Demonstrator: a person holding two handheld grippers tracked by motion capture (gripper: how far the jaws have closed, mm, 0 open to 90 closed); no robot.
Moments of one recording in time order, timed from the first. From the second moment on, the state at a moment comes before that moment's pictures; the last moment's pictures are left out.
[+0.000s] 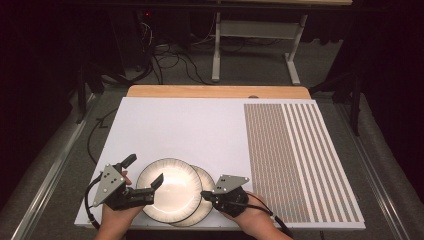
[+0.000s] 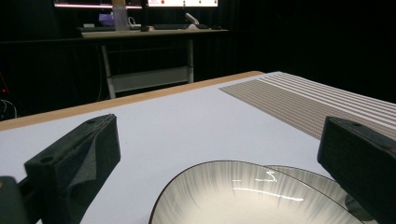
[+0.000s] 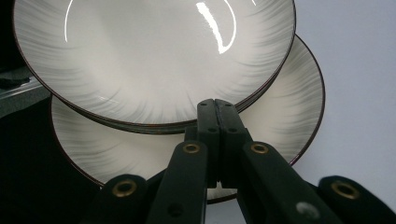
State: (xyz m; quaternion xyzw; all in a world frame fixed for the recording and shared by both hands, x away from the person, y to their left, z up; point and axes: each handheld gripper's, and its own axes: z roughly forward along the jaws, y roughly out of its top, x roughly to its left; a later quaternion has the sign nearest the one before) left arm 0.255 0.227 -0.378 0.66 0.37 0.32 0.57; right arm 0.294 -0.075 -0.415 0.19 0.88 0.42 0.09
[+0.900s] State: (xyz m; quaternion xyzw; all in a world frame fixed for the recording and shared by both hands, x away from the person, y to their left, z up) left arm 0.256 0.227 -0.375 0.66 0.38 0.31 0.57; right arm 0.294 -0.075 -0.414 0.19 0.88 0.42 0.09
